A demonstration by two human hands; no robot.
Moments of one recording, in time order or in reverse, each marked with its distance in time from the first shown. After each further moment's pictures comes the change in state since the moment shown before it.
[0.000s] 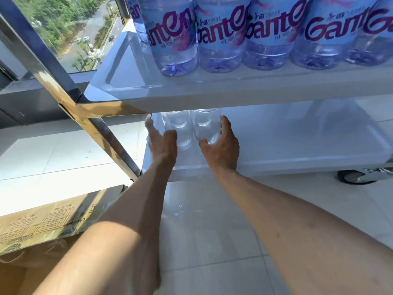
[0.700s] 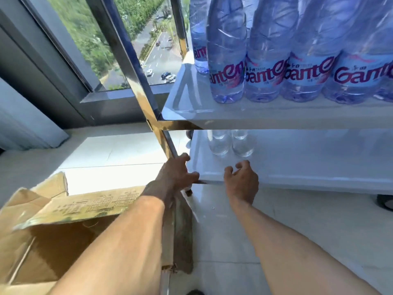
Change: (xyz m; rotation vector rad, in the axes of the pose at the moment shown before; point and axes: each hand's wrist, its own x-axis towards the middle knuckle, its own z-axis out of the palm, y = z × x) left_hand -0.038 0.018 -0.122 0.958 -0.396 0.128; right_hand -0.076 -0.035 -0.007 -0.084 -0.062 0.181
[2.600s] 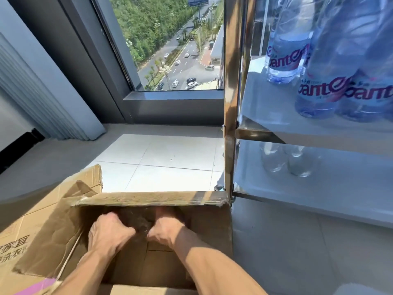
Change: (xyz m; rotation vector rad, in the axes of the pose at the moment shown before) left_hand -0.121 -0.245 -0.043 0.042 0.234 -0.663; right_hand -0.202 -0.112 0.188 -0.100 -1.331 -0.232
